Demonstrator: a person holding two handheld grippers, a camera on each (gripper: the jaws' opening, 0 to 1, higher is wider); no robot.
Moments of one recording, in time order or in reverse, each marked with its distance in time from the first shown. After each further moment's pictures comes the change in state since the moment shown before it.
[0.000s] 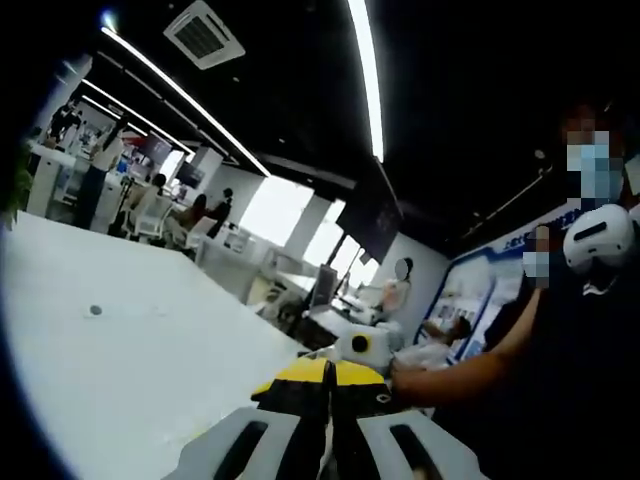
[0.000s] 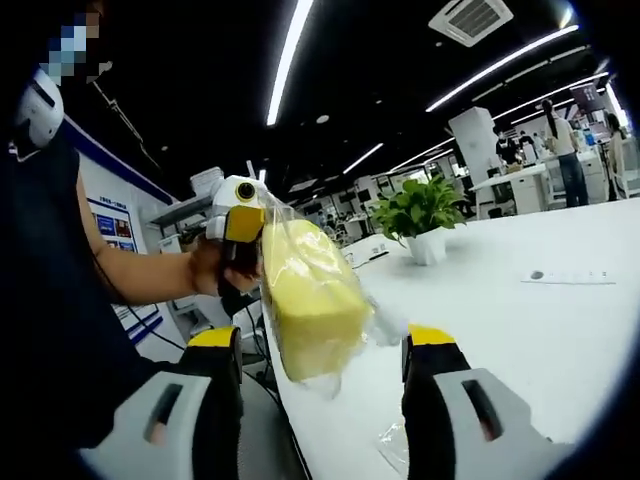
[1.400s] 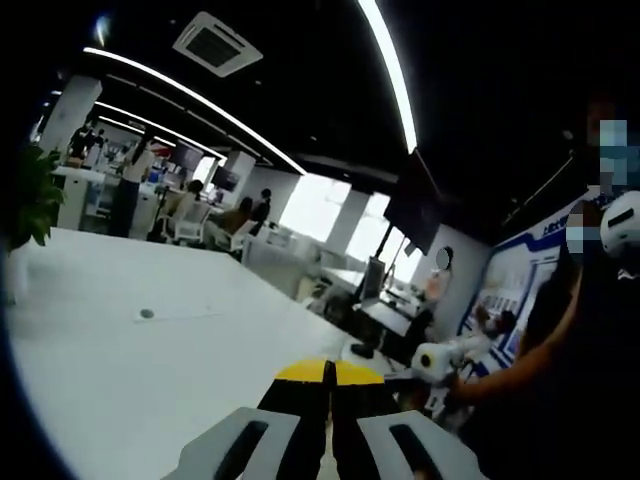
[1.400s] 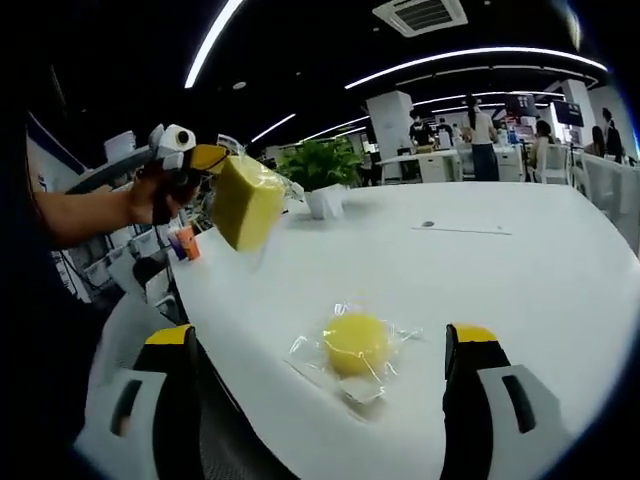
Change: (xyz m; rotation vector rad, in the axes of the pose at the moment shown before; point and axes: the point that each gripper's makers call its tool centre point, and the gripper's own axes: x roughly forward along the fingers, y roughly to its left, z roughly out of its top) left arm -0.027 0.058 0.002 0.057 0.023 0.200; right arm -0.085 -0.059 -0.062 -0.030 0.113 -0.421
